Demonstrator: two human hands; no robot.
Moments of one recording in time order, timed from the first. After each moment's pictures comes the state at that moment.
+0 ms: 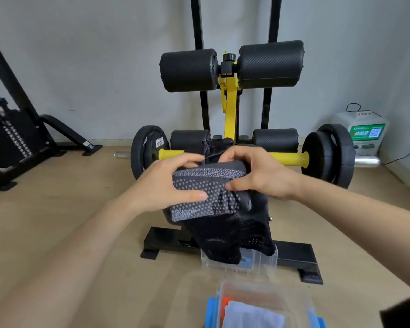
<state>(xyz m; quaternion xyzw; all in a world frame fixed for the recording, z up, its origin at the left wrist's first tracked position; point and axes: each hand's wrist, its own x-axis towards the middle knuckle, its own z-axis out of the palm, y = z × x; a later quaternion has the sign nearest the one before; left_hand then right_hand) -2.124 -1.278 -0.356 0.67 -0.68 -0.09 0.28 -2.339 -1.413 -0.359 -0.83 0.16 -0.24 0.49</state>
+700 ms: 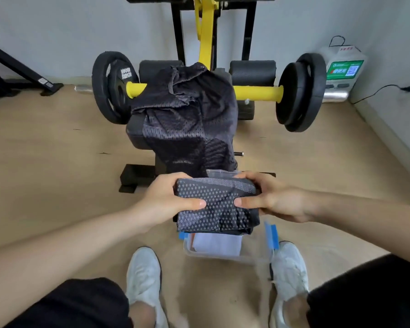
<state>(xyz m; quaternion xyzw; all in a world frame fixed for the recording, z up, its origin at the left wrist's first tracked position) -2.234 -1.206 -0.487 0.69 -0.50 -0.38 0.36 -2.473 -1.328 -0.493 -0.61 0.33 -0.06 0.72</state>
